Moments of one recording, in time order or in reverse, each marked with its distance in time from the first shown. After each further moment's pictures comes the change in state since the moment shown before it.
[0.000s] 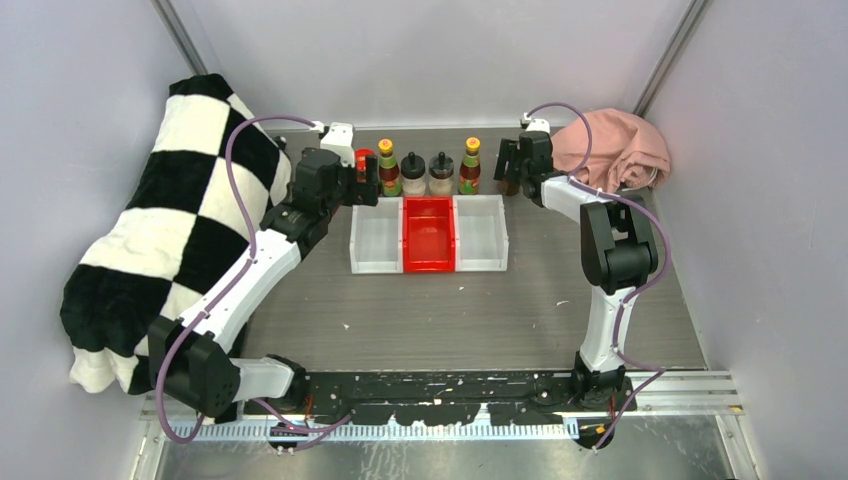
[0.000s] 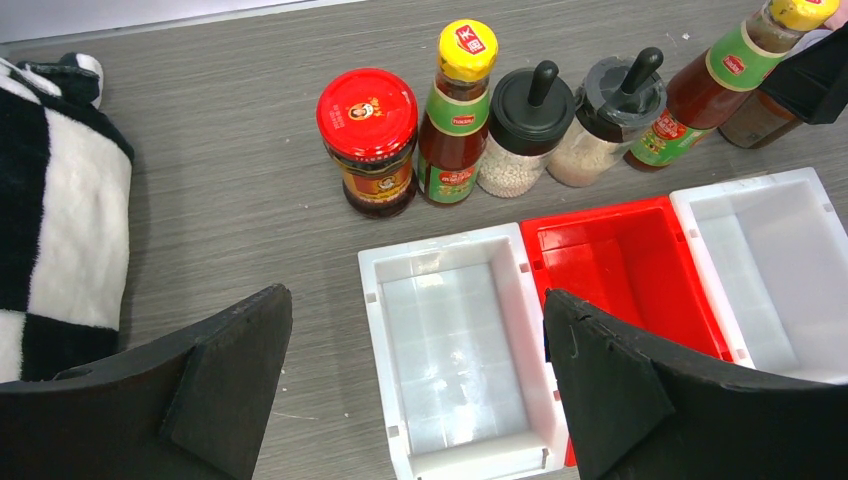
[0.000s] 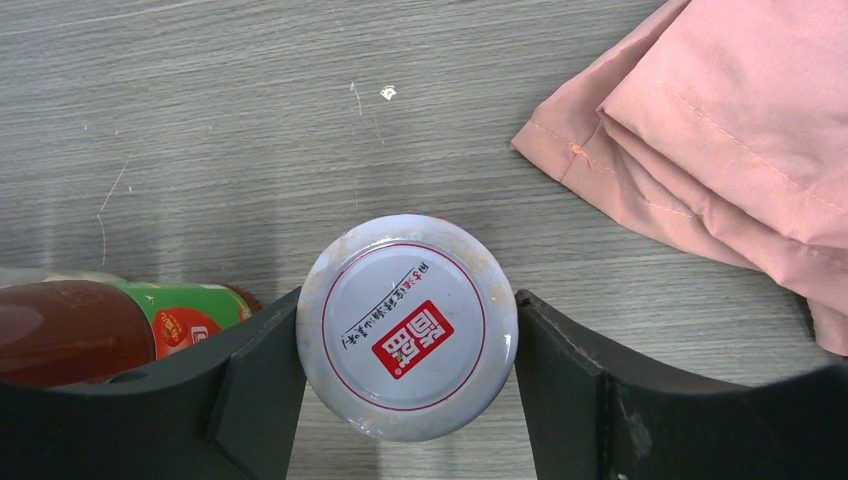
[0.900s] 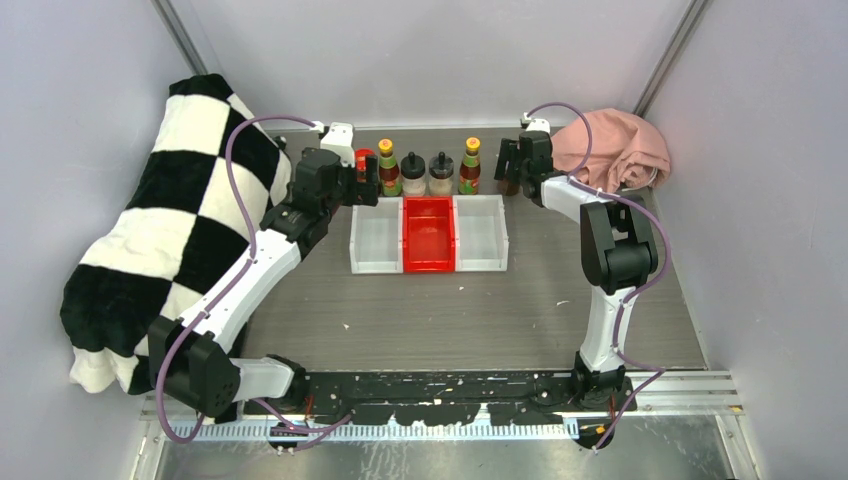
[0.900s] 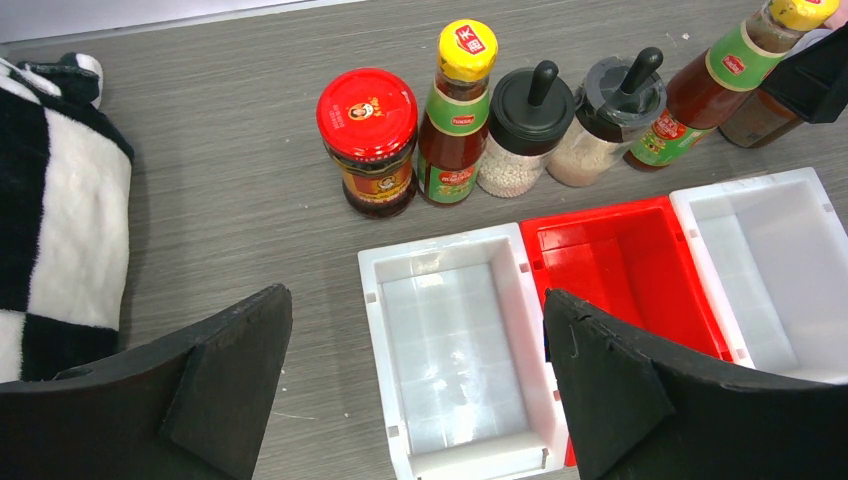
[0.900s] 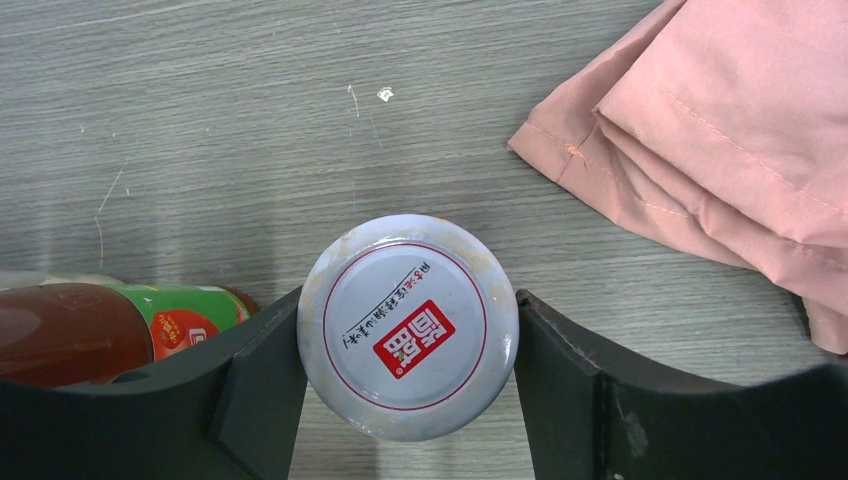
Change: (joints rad) left arm 0.000 0.000 0.000 0.000 0.000 0.000; right arm 0.000 0.000 0.001 0.000 0.006 -0.001
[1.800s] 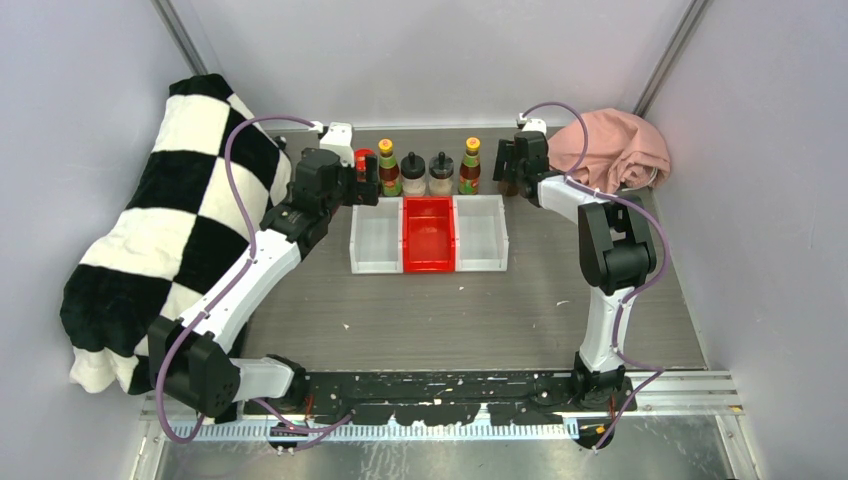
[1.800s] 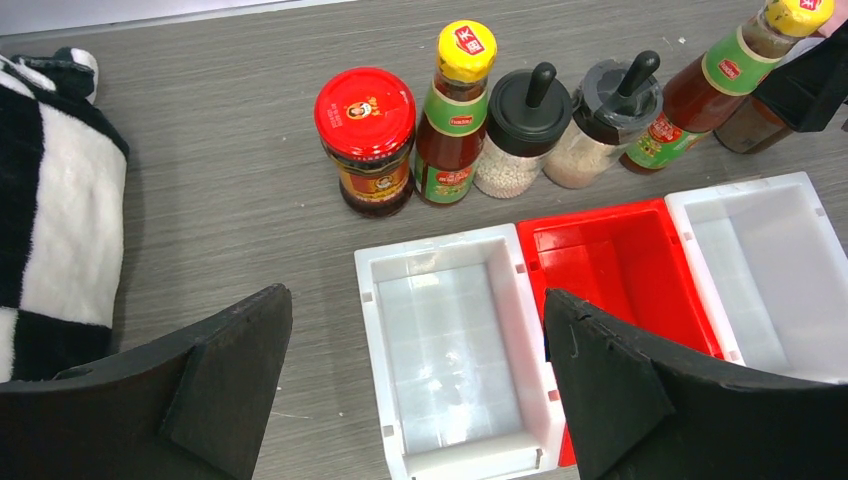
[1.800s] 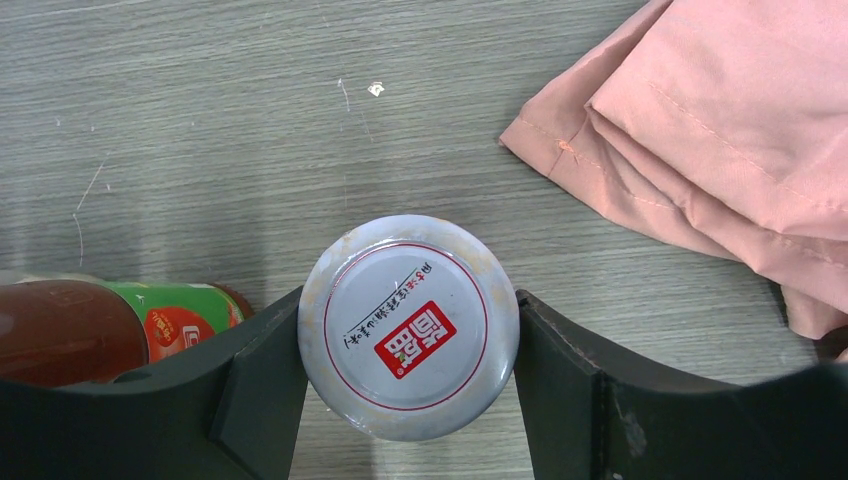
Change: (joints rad) left arm 0.000 -0.001 0.000 0.000 0.000 -0.014; right arm 0.021 0.000 0.009 -0.024 0.058 -0.019
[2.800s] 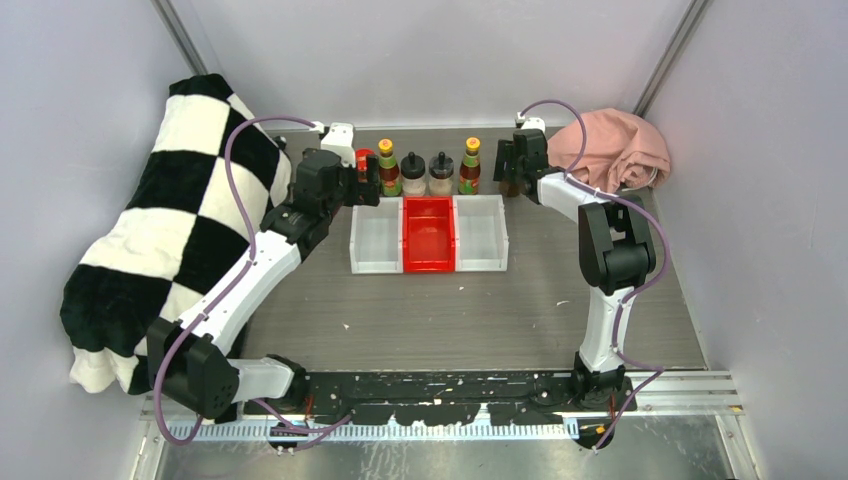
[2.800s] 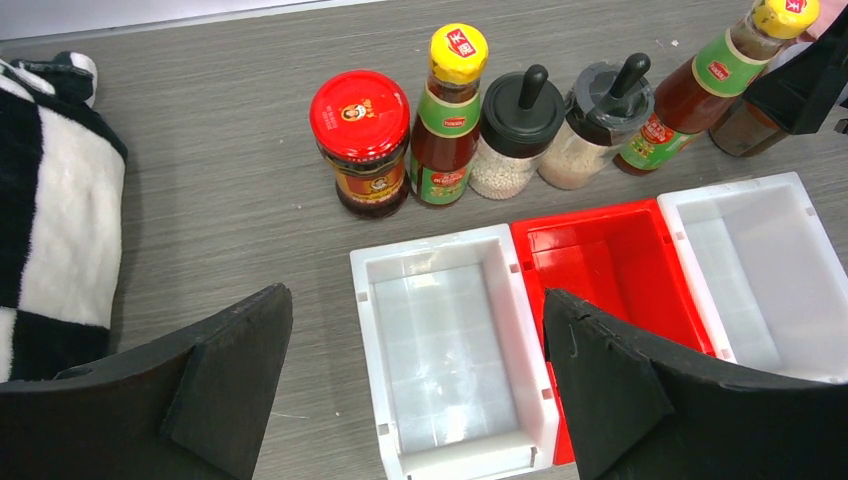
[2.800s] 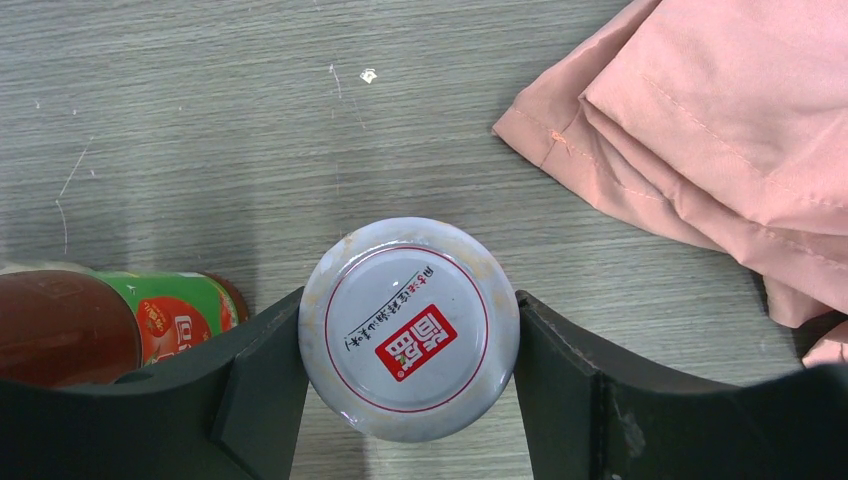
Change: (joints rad) left arm -0.018 -0.008 0.000 -0.001 -0.011 -0.003; right arm 0.004 0.000 0.033 -0.069 0.011 -0.019
